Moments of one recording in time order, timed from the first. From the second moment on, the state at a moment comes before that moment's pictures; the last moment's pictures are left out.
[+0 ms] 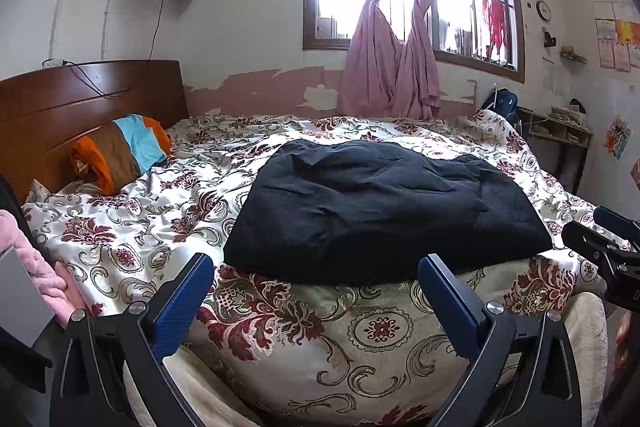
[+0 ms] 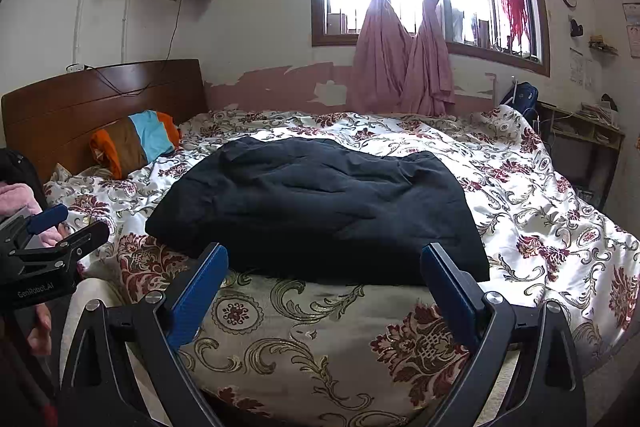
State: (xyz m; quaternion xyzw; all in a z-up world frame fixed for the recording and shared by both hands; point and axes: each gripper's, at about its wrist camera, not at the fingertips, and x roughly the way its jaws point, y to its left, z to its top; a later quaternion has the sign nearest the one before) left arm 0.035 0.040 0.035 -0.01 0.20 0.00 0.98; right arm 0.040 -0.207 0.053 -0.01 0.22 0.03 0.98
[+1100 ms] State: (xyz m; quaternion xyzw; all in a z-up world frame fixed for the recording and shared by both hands) left arm 0.034 0.041 0.034 -0.01 0.20 0.00 0.98; right arm 0.039 -0.205 0.049 -0.01 0.22 0.03 0.97
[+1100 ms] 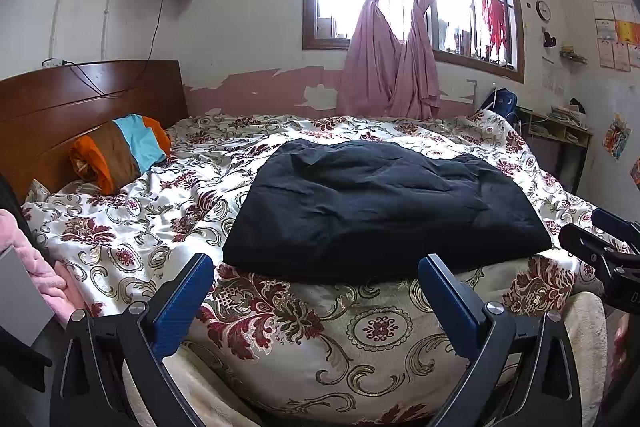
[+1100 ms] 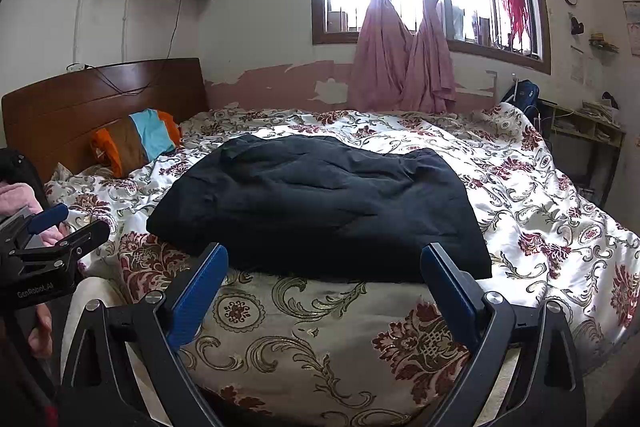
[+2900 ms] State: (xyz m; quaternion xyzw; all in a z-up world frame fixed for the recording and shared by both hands) left arm 0.038 0.044 0.027 0.00 0.22 0.00 0.98; right arm 0.039 -0.197 0.042 0.00 0.23 0.03 0.97
